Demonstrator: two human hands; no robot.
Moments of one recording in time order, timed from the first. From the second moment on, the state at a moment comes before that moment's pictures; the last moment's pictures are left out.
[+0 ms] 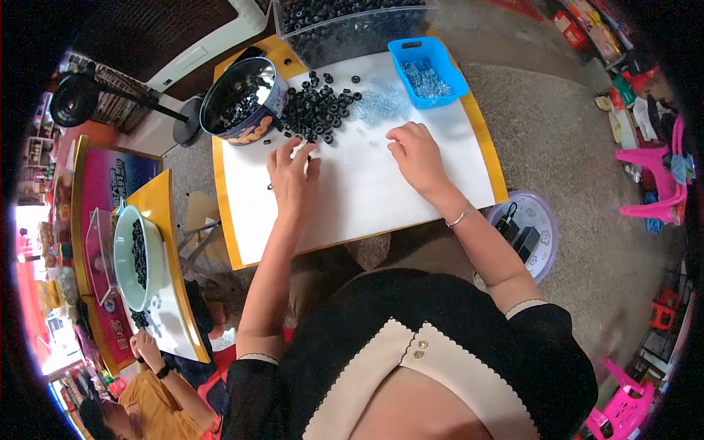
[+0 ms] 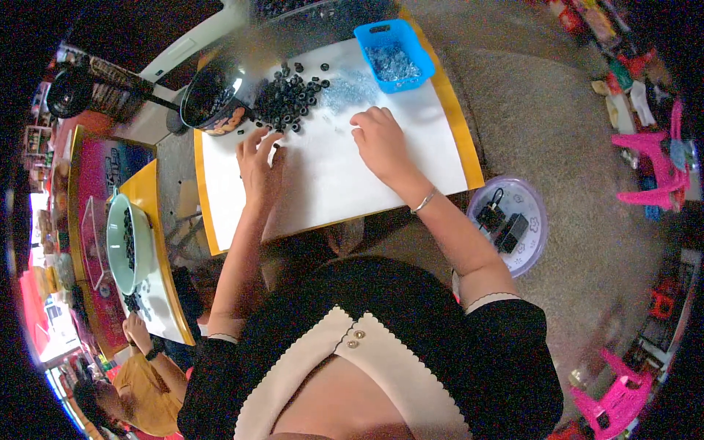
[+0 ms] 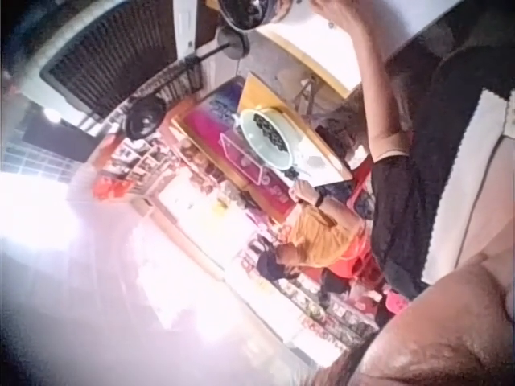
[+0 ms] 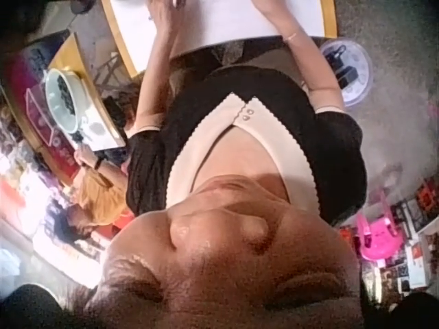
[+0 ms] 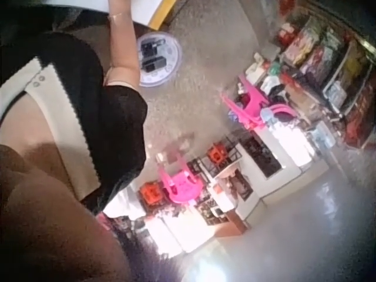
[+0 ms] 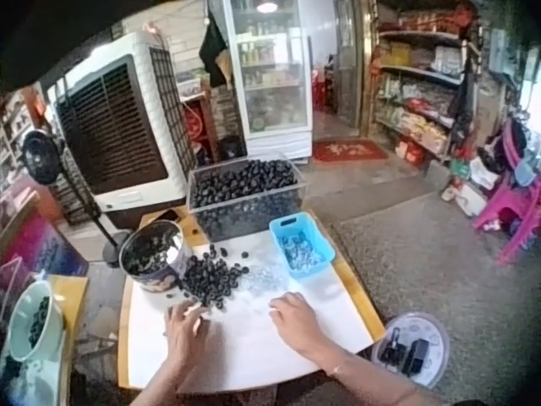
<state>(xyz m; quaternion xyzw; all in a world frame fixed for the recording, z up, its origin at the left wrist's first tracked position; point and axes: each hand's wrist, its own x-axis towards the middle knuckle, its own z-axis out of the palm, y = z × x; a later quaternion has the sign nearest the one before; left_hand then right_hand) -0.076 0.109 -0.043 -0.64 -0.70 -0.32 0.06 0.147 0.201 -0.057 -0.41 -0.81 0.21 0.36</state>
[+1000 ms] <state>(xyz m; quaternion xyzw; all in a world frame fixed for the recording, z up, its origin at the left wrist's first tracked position) -0.066 0.123 -0.038 -0.59 -0.70 -0.39 0.07 0.125 0.188 -0.069 -0.37 -0.78 0.30 0.41</state>
